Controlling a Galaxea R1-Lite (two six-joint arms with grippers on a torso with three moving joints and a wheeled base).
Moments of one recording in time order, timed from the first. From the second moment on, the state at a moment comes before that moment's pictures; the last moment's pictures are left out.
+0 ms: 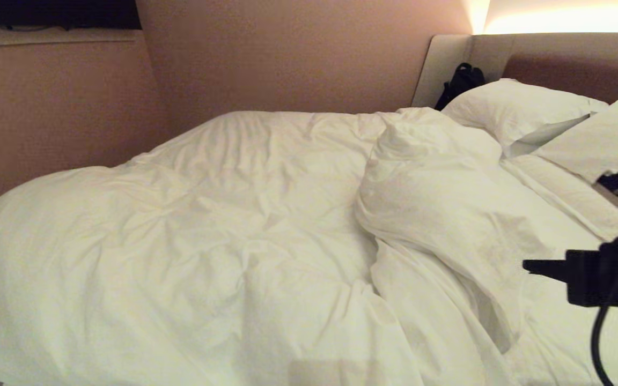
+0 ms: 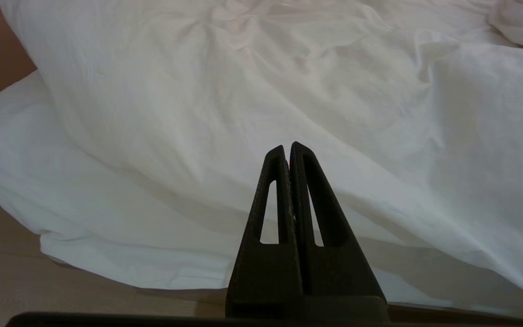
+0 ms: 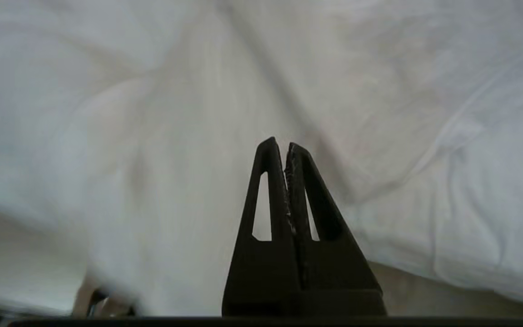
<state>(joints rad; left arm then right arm) 0.00 0.00 0.00 0.00 0.02 -0.02 0.34 1.22 -0.85 0.20 -0.06 0.27</state>
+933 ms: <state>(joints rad) 0.00 0.00 0.00 -0.01 0.02 -0.02 0.18 1.49 -0.81 0.02 -0.12 0.16</state>
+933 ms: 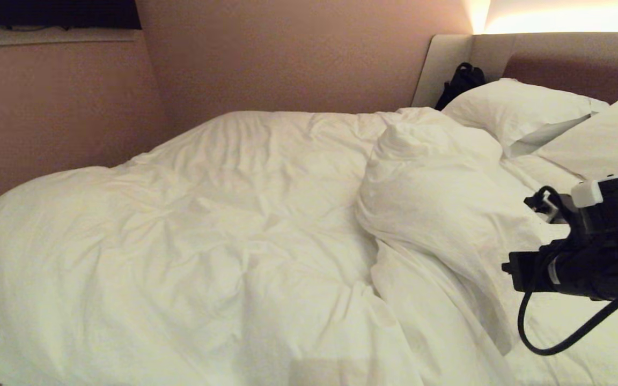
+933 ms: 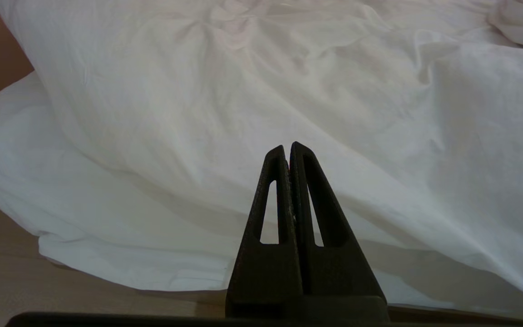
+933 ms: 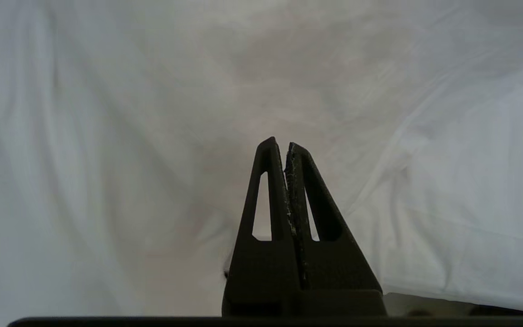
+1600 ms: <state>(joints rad) 0.00 0.00 0.00 -0.01 0.02 -0.02 -0.31 1.53 -0.81 -0.13 0.16 0.06</state>
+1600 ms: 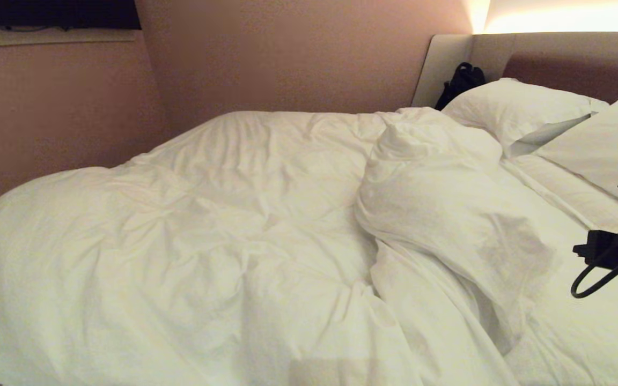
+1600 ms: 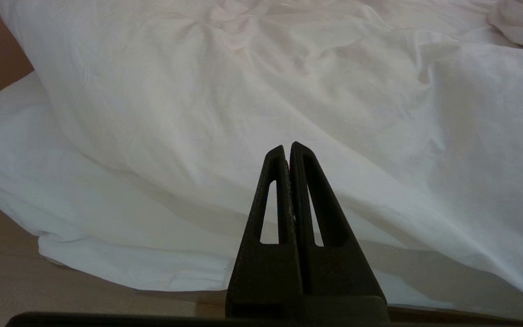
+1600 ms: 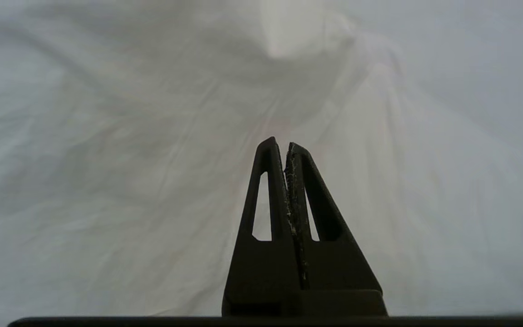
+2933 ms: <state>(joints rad) 0.00 0.00 0.00 -0.01 0.02 -0.02 -0.54 1.96 -0.92 -0.44 0.71 -0.01</state>
